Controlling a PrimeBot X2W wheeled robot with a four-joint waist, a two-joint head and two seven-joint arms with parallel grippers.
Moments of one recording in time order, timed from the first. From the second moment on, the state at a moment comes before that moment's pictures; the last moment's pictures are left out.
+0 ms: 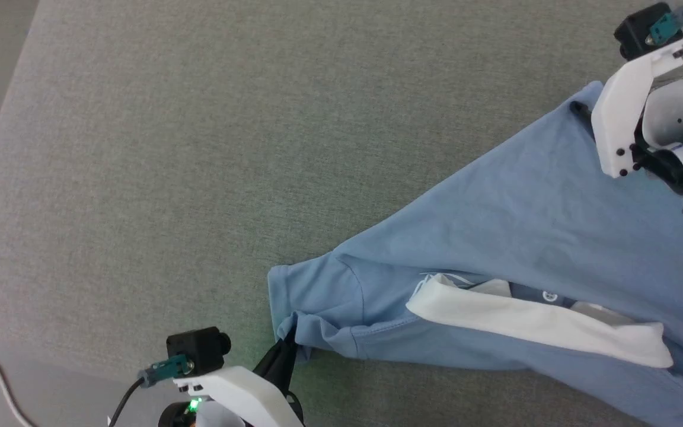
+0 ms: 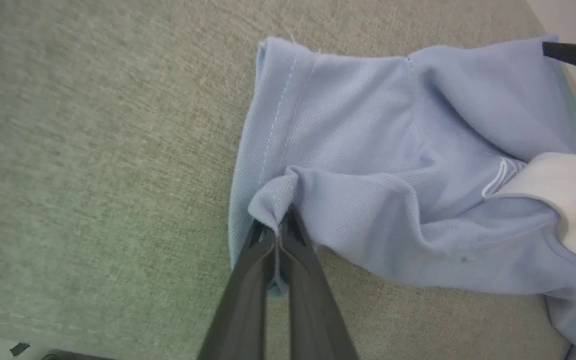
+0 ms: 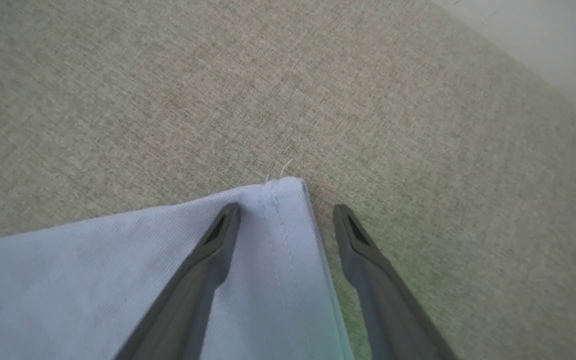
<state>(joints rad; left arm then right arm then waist) 0.10 0.10 -0.29 -0.14 -0.61 0.17 0.28 -0.98 -0.43 0.53 0.74 0.47 0.13 0.51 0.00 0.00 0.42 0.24</state>
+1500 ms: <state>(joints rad) -0.12 0.38 -0.11 -0.38 -0.48 0.14 0.16 -0.36 -0.37 -0.03 -0.09 0.27 0.13 0.16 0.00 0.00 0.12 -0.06</state>
